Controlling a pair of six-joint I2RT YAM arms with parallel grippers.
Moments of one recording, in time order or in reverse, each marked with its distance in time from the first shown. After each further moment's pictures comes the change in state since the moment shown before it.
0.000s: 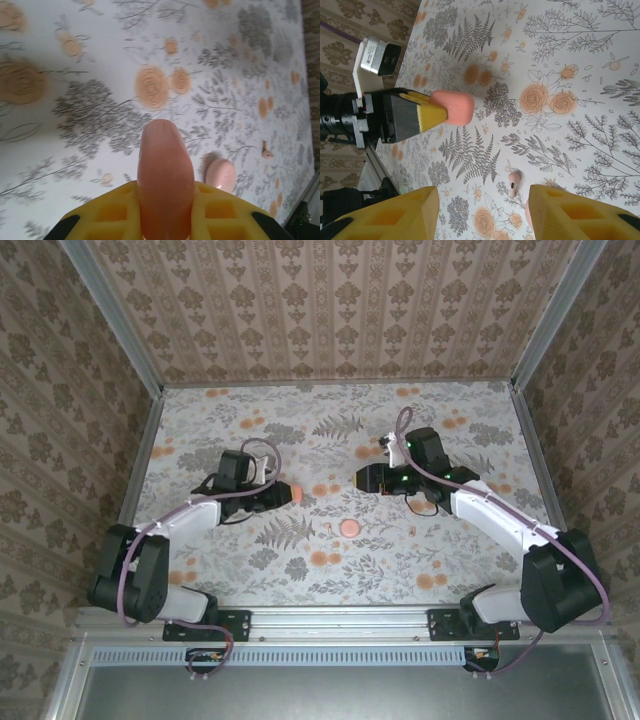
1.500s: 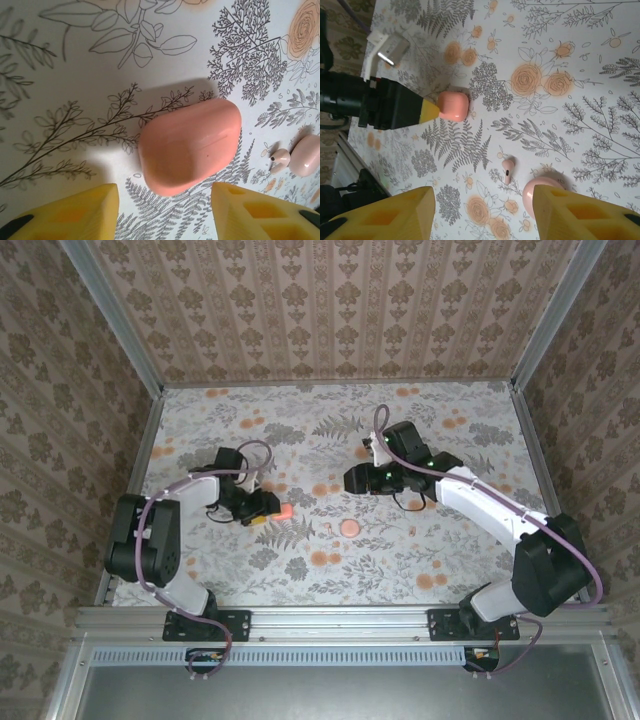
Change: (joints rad) left arm 0.122 0.180 0.142 -0.426 -0.048 0.145; right arm 0.102 0.096 0.188 -0.248 0.138 -0.028
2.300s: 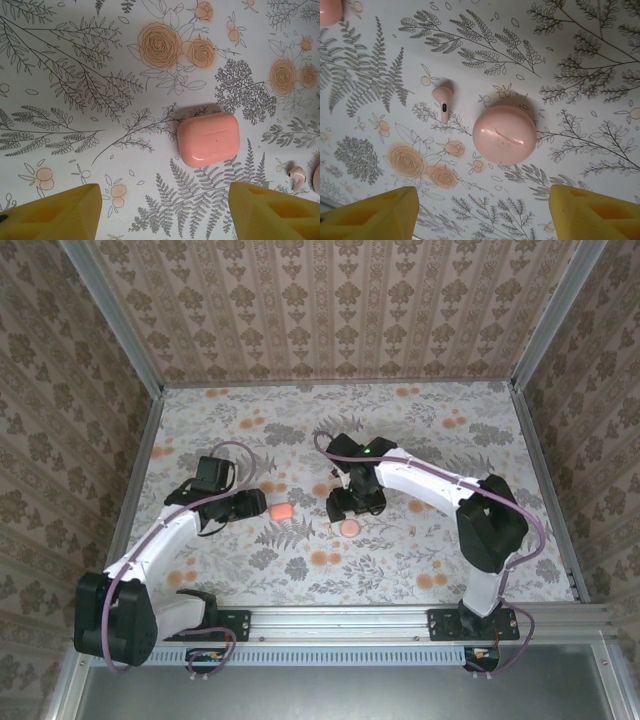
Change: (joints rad) left arm -0.041 -0.423 -0.126 0.006 -0.325 -0.033; right arm 0.217 0.382 0.365 -0.551 0.291 -0.011
